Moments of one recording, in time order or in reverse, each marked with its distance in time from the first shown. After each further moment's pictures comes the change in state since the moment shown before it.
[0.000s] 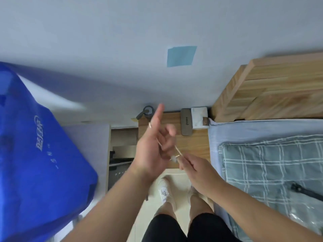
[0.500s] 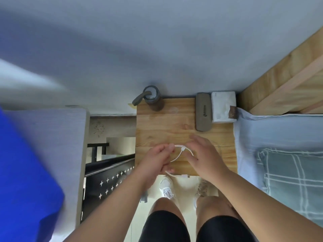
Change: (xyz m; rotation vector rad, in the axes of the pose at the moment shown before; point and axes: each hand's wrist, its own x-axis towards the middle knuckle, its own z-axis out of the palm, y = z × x) left_hand 0.103 -0.129 -0.205 0.505 0.291 -0.343; right_hand 0.156 0.175 0.089 -0.404 0.033 0.016
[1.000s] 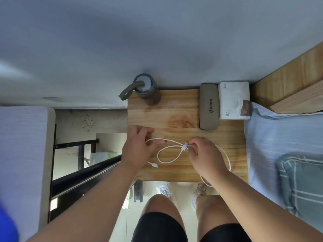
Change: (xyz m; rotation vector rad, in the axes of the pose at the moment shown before) left_hand 0.124 -0.044 -0.073 1.036 0.397 0.360; right_hand 0.045 0.033 0.050 0.102 0.071 0.214
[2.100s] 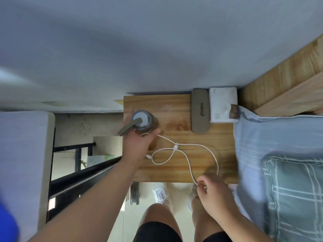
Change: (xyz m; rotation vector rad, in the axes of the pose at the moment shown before) left_hand 0.004 0.051 -0.016 -0.678 0.169 -0.184; right_hand -0.102 0.045 -0.006 -0.138 -0.018 0.084
